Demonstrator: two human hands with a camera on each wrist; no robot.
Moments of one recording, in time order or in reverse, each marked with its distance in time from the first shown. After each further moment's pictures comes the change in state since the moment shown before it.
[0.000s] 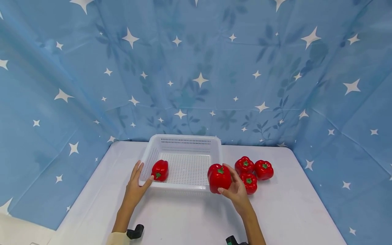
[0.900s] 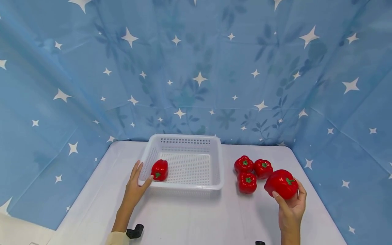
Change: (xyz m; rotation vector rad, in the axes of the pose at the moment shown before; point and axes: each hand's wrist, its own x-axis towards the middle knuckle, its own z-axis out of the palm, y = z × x) left_hand -0.001 -0.001 0.000 -0.006 0.014 0.003; right_hand -0.050 -0.023 -0.093 0.195 0.783 -0.174
